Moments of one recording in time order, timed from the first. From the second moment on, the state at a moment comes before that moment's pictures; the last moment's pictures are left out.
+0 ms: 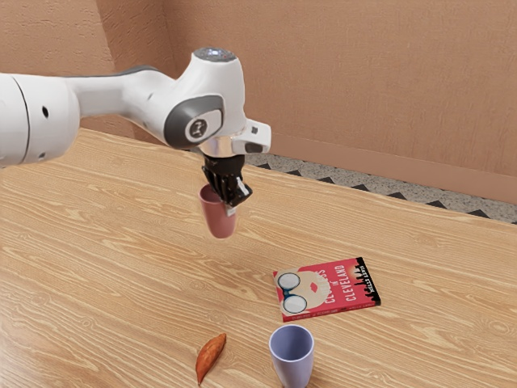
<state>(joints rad) -0.12 0.21 -0.11 -1.76 0.15 1.98 0.06</state>
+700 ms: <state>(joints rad) -0.42 0.10 -0.11 -1.92 0.15 1.97 -0.12</state>
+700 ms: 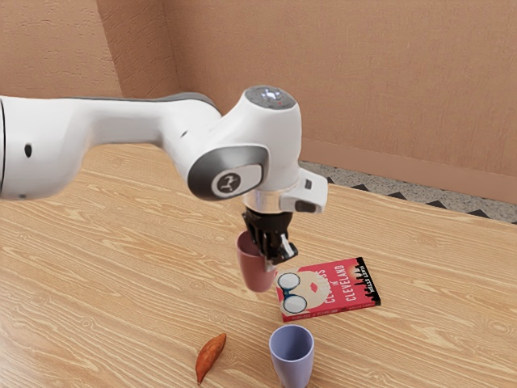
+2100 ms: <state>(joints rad) -0.56 0.08 -0.19 -1.95 0.14 1.96 -0.35</state>
